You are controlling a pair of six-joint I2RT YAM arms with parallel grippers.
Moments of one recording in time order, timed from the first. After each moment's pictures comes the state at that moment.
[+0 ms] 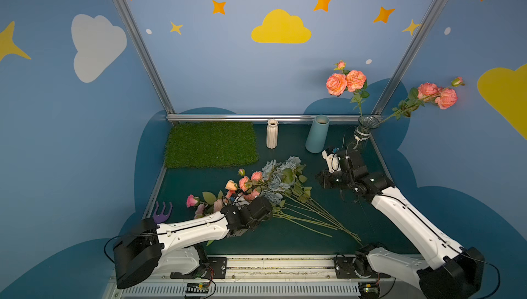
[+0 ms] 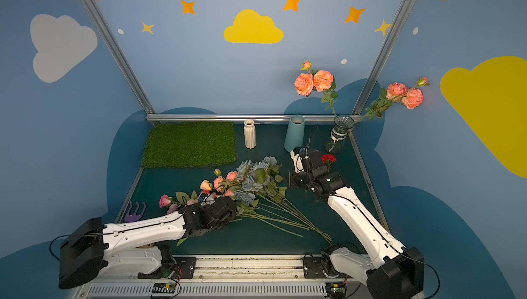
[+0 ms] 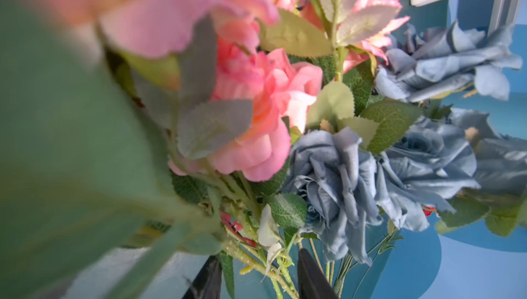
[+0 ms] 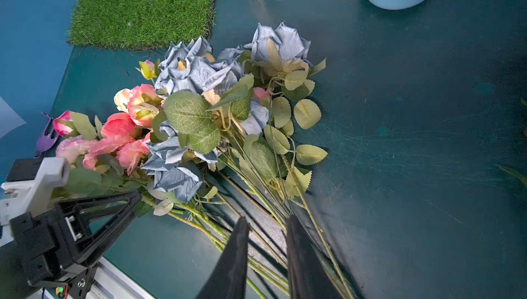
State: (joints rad) left arm -1.04 1.23 0.63 -0.38 -0.35 -1.84; right arm 0.47 1.13 0.99 -0.70 -0.17 0.31
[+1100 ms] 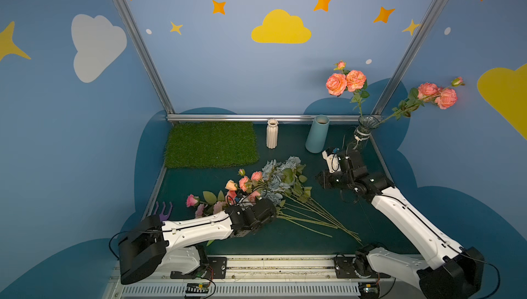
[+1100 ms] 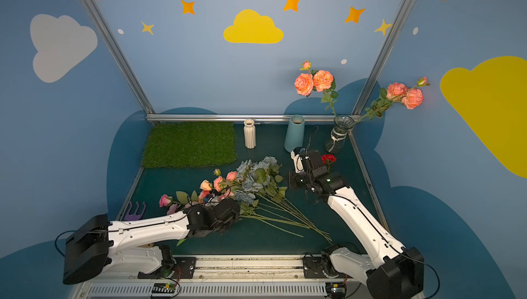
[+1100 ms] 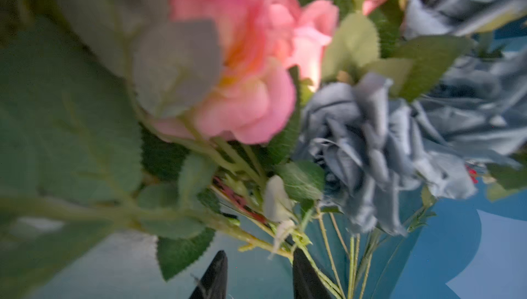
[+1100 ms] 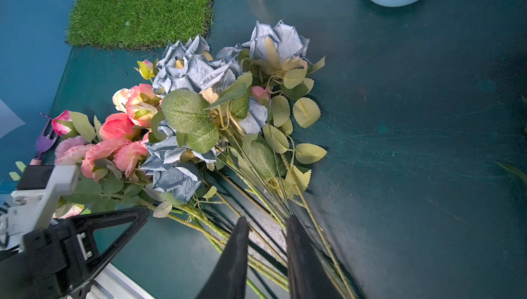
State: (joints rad) left arm -1.06 1.28 0.62 -0.39 -0.28 -1.81; right arm 0.47 1.13 0.99 -0.70 -0.17 0.31
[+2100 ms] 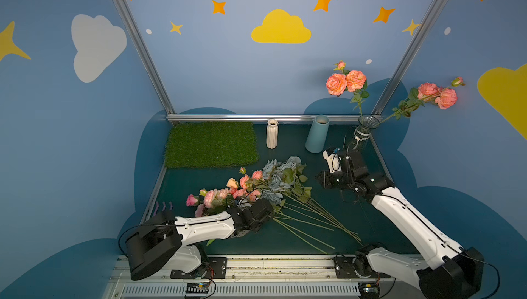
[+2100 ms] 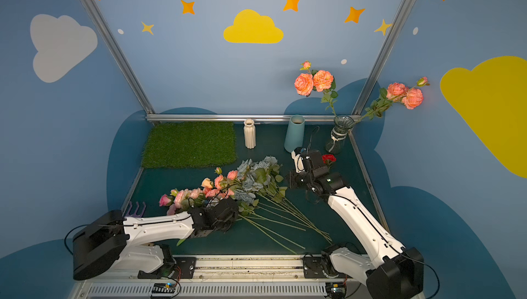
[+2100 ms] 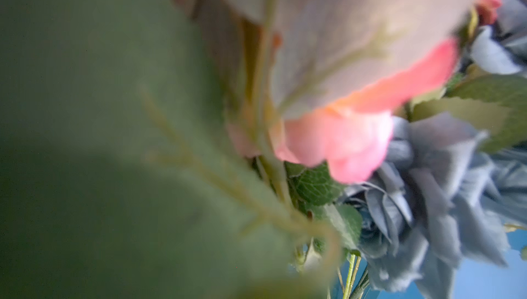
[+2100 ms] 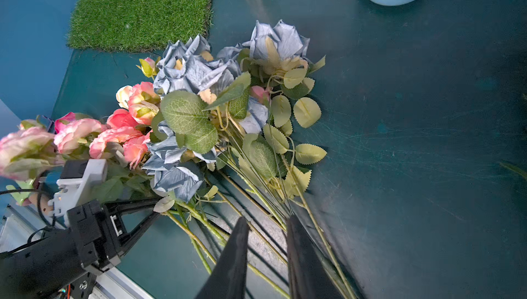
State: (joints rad) left arm -1.03 1.34 0.56 -0.19 -0.28 -1.84; right arm 0.46 1.13 0.98 -0.69 -0.18 0.31
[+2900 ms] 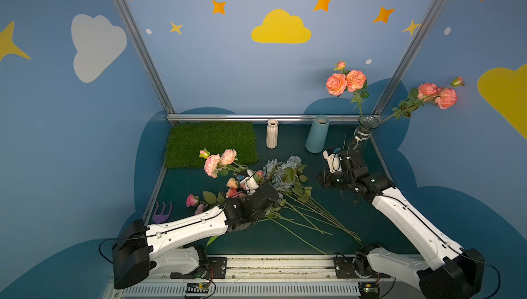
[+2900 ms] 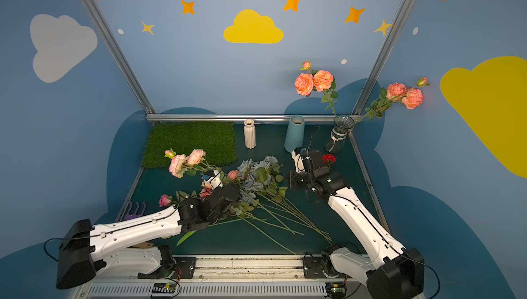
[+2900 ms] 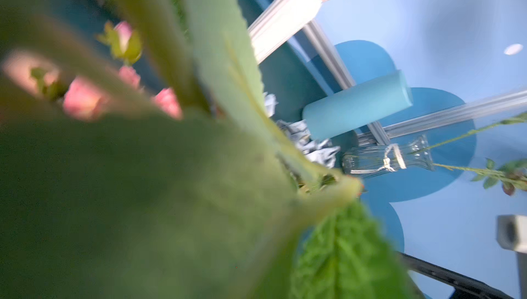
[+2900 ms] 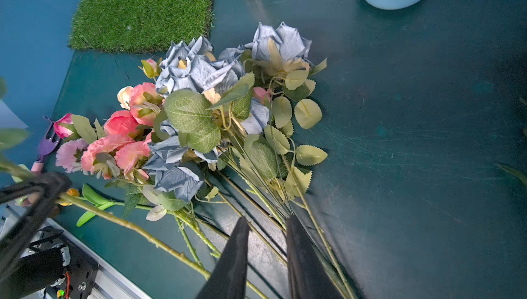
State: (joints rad) left arm -1.04 1.22 0.88 -0.28 -0.59 -1.29; right arm 0.46 1.11 0.98 -0.69 -0.18 0.31
